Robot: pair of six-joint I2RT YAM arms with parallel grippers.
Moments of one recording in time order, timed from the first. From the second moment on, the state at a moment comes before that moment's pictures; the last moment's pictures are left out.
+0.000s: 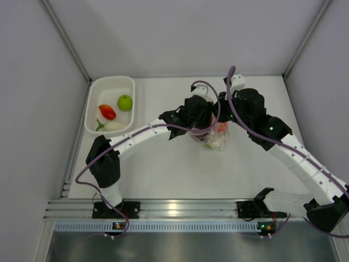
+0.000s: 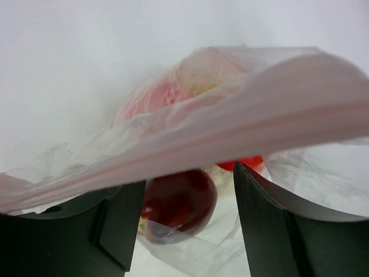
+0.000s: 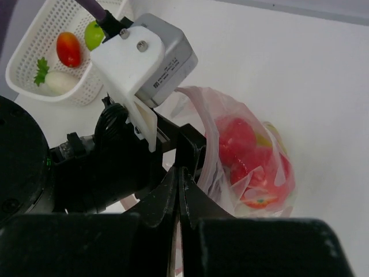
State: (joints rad) left arm -0.91 1.76 1.51 -0.34 -0.33 -0.46; right arm 0.65 1.13 1.26 -0.46 0.09 0.26
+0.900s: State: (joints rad) left arm -0.91 1.83 1.52 -0.32 -0.34 -0.55; right arm 0.65 1.19 1.25 -0.52 0.29 0.27
